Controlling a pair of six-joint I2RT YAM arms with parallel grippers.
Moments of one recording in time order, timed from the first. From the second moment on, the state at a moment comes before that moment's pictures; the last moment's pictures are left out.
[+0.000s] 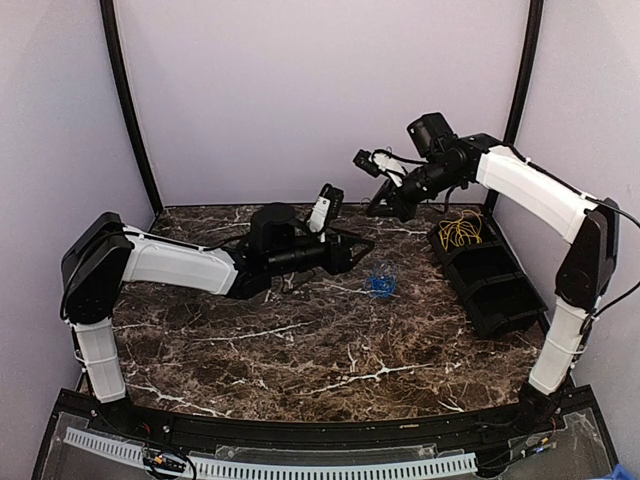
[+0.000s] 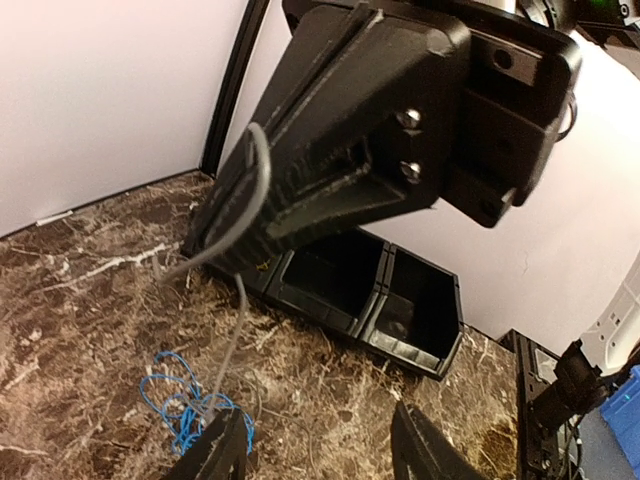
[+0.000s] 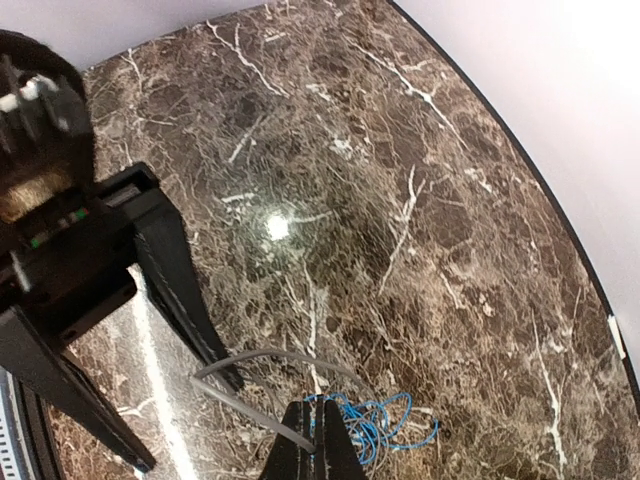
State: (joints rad) left arm -0.87 1.91 1.20 0.58 0.27 -0.33; right arm 0.52 1.80 1.79 -0.87 -0.50 -0.52
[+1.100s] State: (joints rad) left arm -0.87 2.14 1.24 0.94 0.10 -0.30; right arm 0.57 1.71 2.20 -1.00 -0.81 -0.50
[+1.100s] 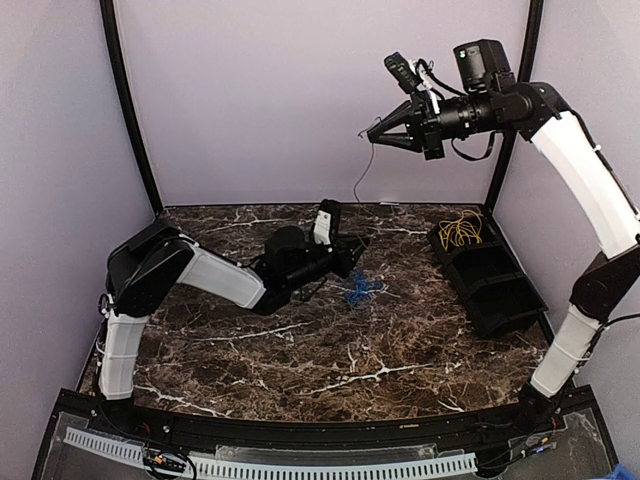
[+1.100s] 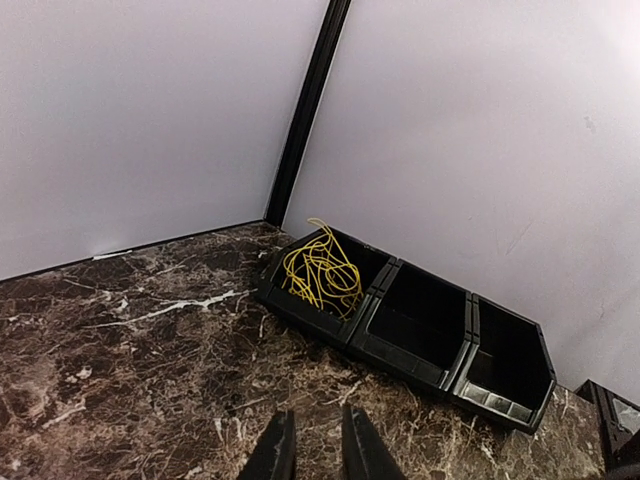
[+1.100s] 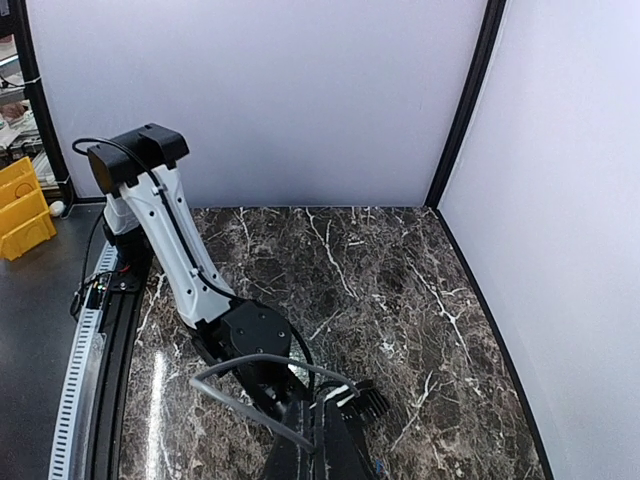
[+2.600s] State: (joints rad) left arm -0.89 1.91 1.07 1.00 0.34 -0.26; right arm 0.56 1.63 2.07 -0.93 -0.69 -0.47
